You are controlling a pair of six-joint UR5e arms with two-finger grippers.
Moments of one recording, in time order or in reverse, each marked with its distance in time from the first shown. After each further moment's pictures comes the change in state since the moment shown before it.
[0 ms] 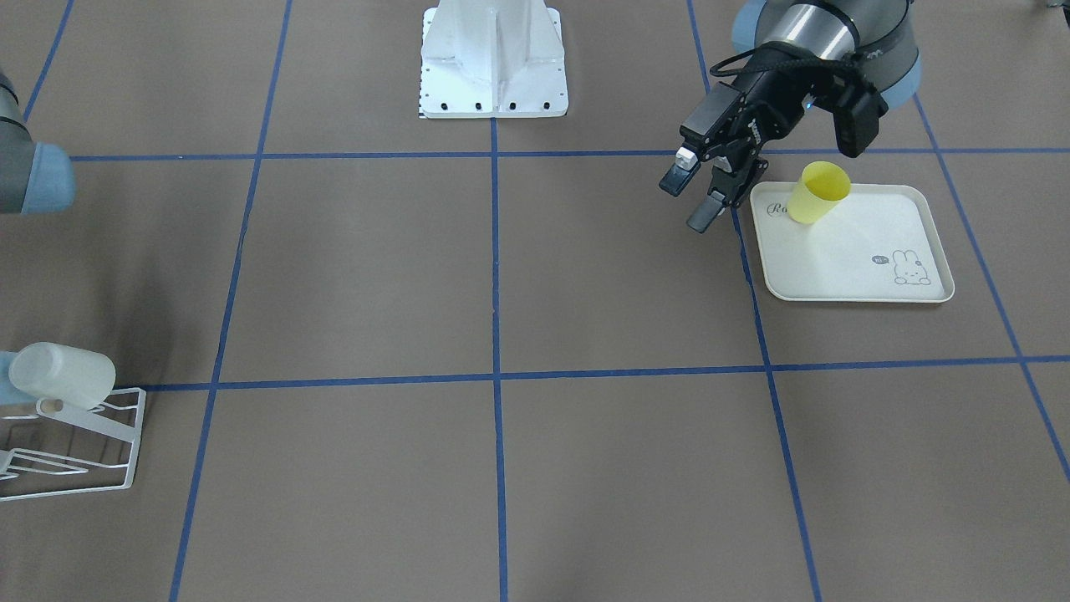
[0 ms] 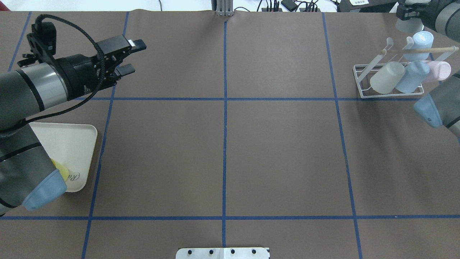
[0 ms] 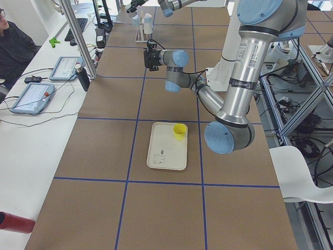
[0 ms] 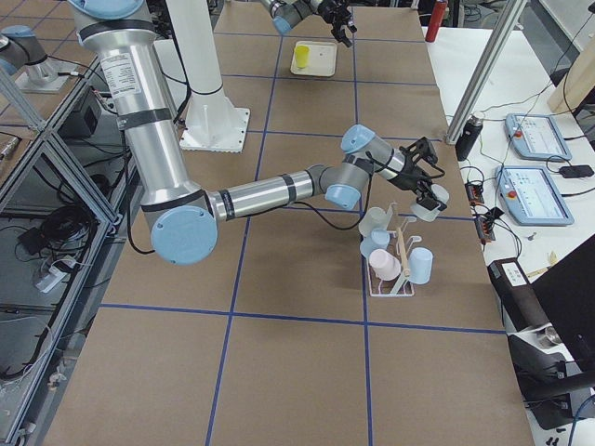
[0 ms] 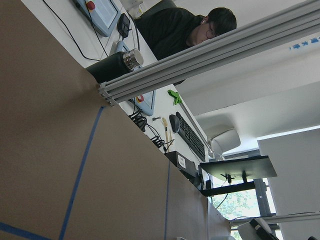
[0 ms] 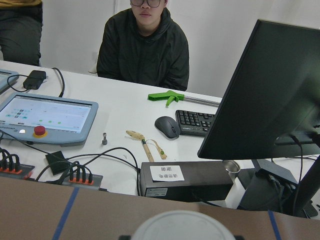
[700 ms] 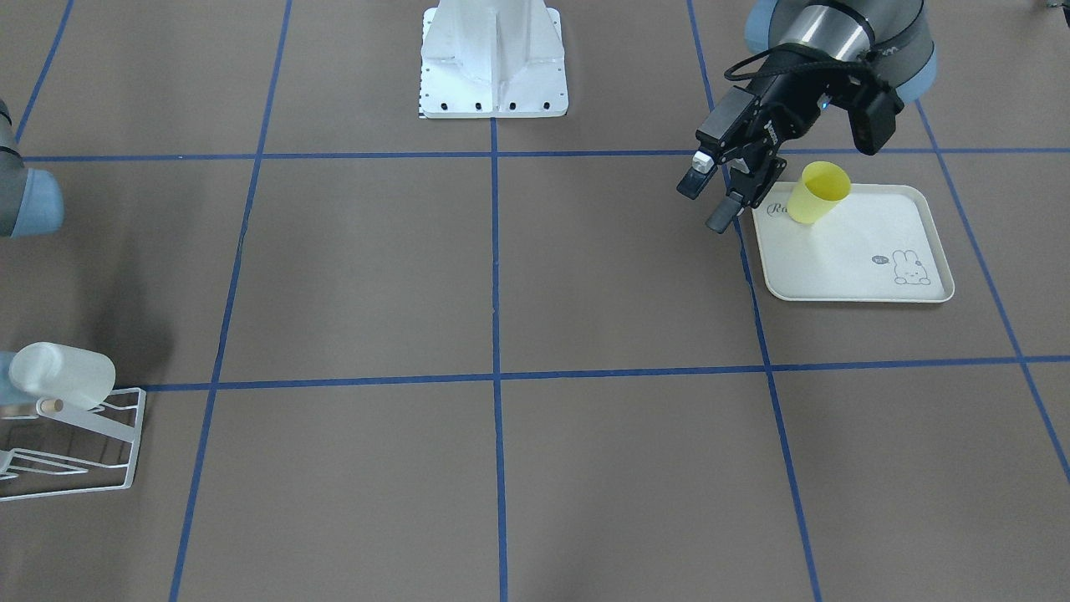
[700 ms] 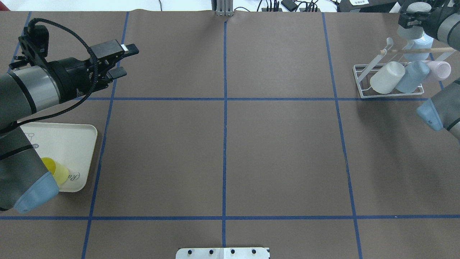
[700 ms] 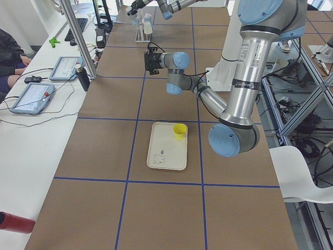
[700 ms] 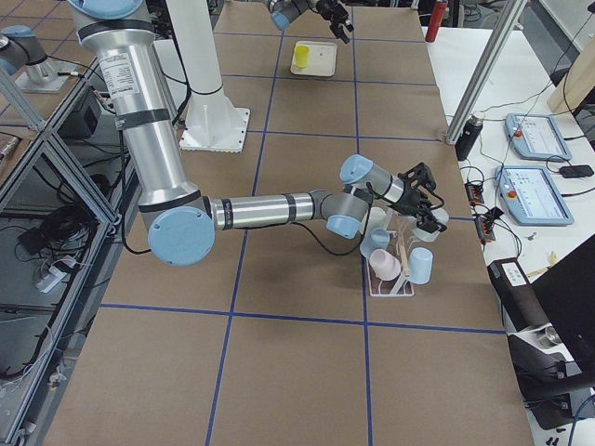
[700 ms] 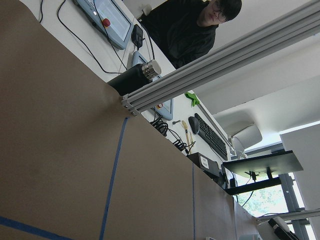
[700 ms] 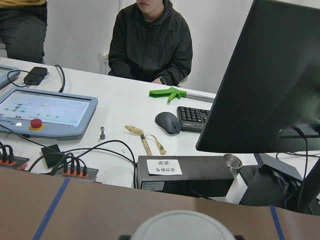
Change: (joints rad) left arm -0.004 0.029 -0.008 0.007 -0.005 0.015; right arm 0.003 -0.006 -0.088 0.115 0.018 -0.001
